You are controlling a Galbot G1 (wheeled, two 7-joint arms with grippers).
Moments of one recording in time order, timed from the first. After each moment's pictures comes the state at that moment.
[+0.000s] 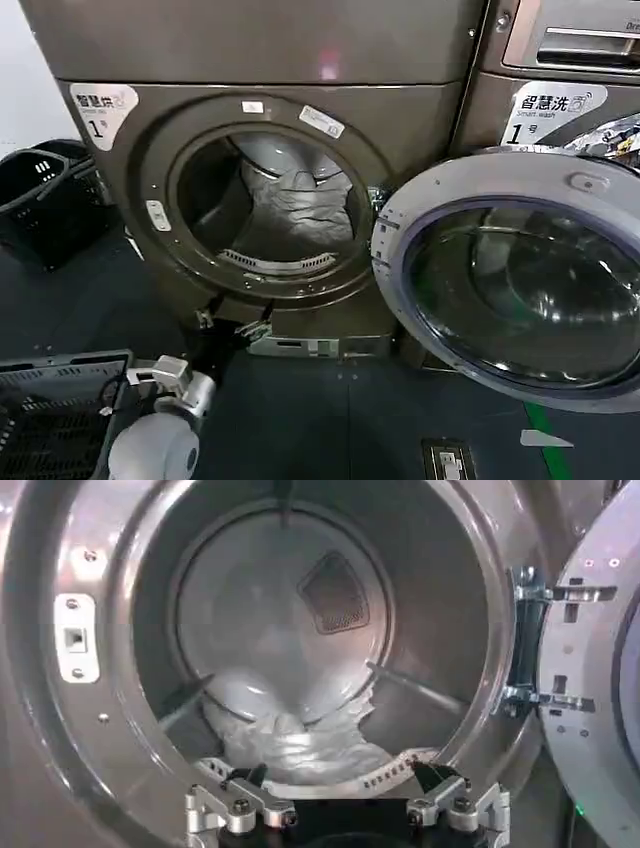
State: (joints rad) left arm 1.37 -1.44 -0.53 -2.20 -0.10 0.40 0.14; right arm -1.31 0.86 2.23 1.71 0.14 -0.05 -0.27
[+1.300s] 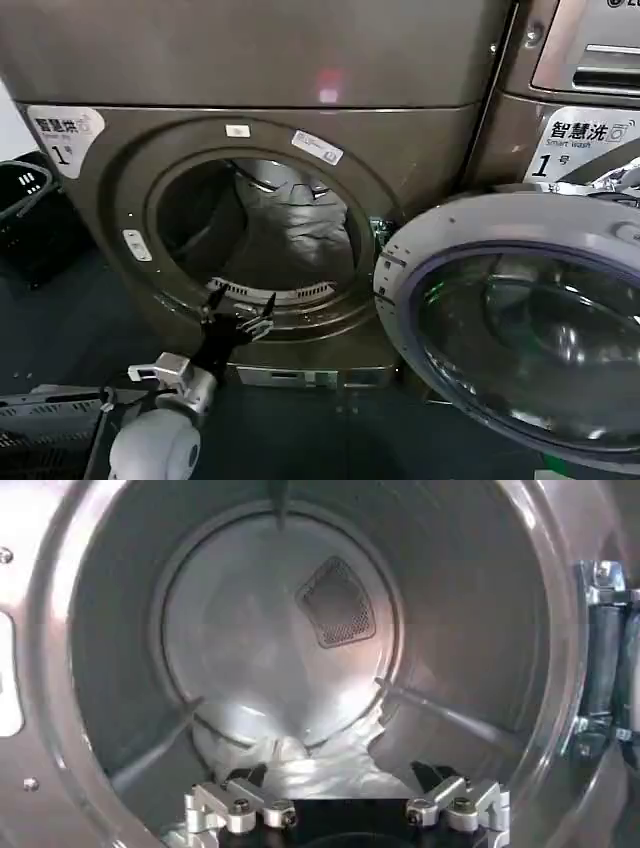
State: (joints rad) left arm 1.38 -1.44 -0.51 -2.23 -0.11 0.42 0.13; right arm -1.34 0.88 2.25 1.75 0.20 -0.07 -0.28
